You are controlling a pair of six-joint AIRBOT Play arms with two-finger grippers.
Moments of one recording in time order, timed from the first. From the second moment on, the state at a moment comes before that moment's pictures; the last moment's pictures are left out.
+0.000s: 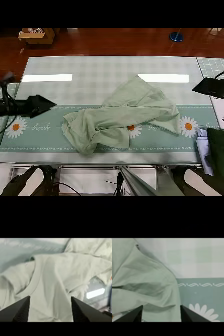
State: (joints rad) left arm 0.38 -0.91 0.80 0.76 -1.38 -1.20; right arm -0.37 -1.11 1.19 -1.20 1.34 1.27
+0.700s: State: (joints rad) left arm -0.15 -0.90 1.20 1.33 -1.39 -1.54; right arm -0.18 -0.96 1.19 -1.33 1.43 1.32
